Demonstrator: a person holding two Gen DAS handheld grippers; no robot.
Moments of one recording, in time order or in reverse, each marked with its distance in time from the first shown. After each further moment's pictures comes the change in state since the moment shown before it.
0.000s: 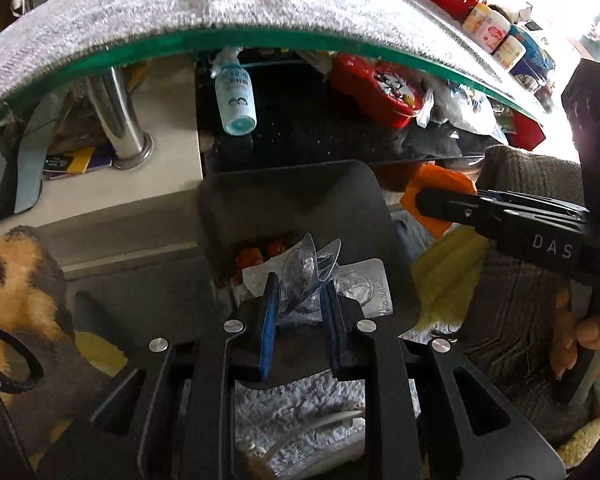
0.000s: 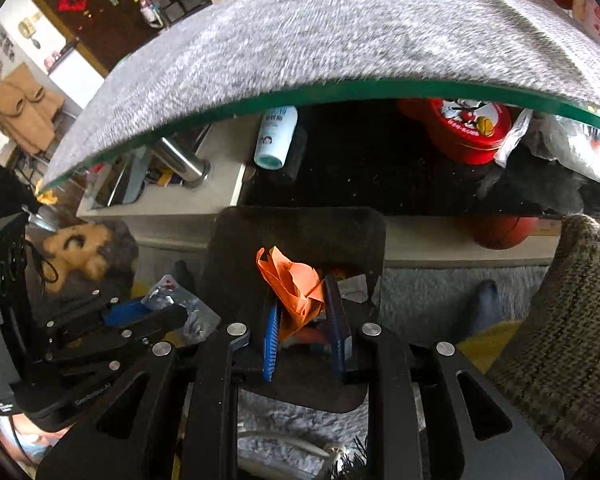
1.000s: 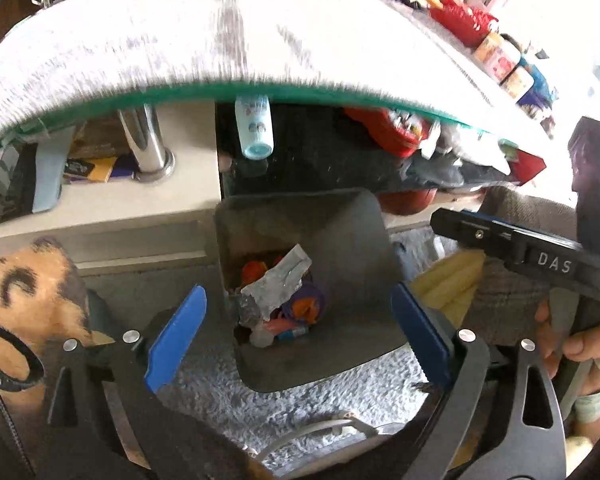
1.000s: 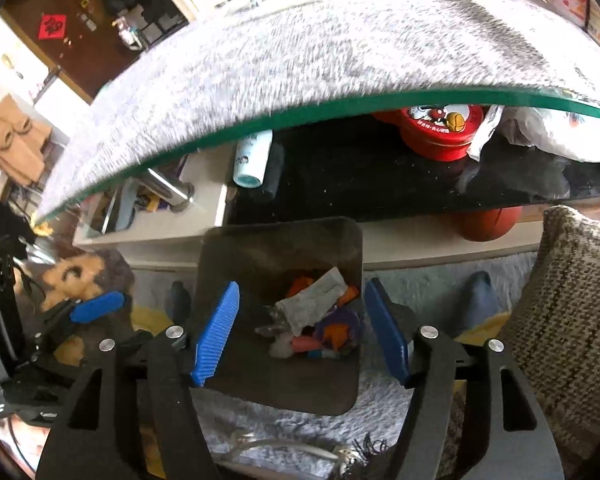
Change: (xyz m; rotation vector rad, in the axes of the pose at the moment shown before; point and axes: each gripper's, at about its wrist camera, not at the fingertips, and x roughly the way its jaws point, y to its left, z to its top) left arm -0.034 0.009 0.018 -0.069 -0.057 0.000; right arm -0.025 -0.024 0.011 0.130 -0.049 0.015
